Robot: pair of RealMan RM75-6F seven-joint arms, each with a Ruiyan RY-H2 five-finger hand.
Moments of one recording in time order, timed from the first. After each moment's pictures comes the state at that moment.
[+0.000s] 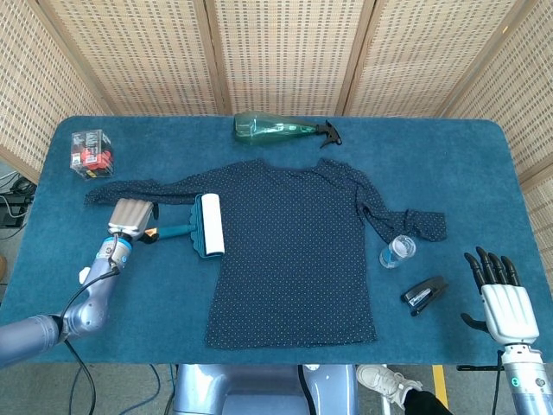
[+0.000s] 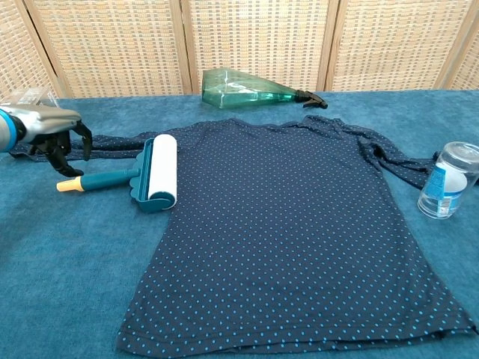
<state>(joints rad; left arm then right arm) -0.84 -1.47 -0.16 -1.31 0.58 0.80 0.71 0.11 -1.17 0.06 -1.57 -1.41 1.37 -0.17</state>
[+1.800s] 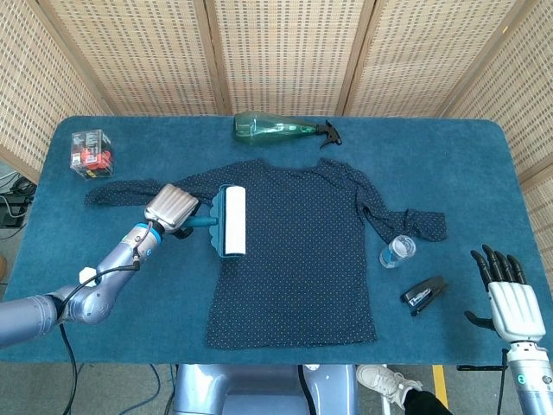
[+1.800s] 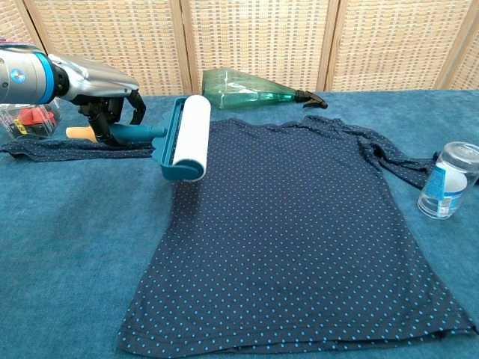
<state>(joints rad) -1.06 -1.28 -0.09 -1.52 0.69 0.68 0.73 0.12 -1.15 0.07 -1.56 -1.39 1.36 -0.11</state>
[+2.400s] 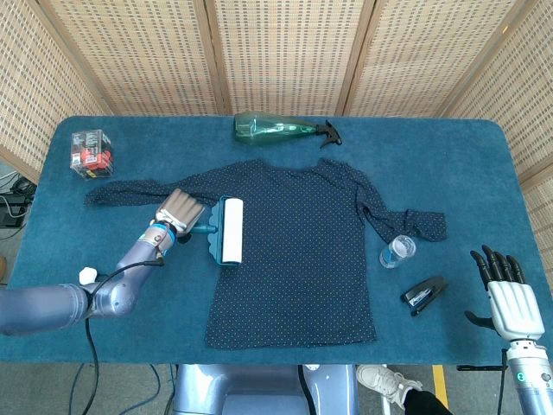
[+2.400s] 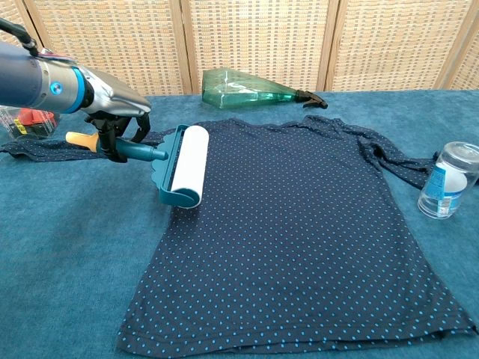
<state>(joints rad) -1.32 -1.34 0.09 -1.52 0.28 0.72 0.98 0.13 -1.16 0.07 -1.54 -1.38 1.33 -0.10</state>
